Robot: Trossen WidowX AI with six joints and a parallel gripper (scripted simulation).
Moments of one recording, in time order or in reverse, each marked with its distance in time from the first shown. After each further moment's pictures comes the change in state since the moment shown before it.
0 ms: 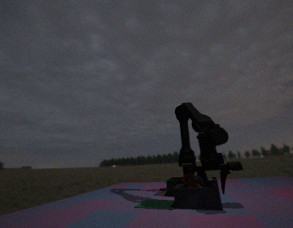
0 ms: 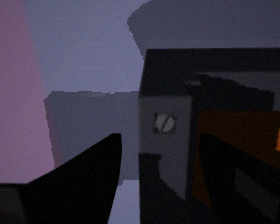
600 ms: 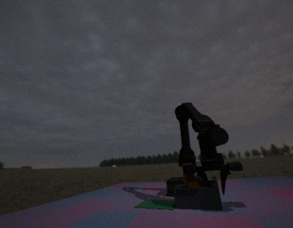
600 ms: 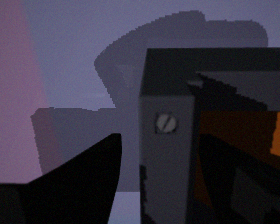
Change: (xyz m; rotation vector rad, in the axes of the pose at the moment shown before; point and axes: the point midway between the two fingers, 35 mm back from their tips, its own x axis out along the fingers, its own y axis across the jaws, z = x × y) arm 0.002 0.000 -0.001 -0.002 0.001 0.000
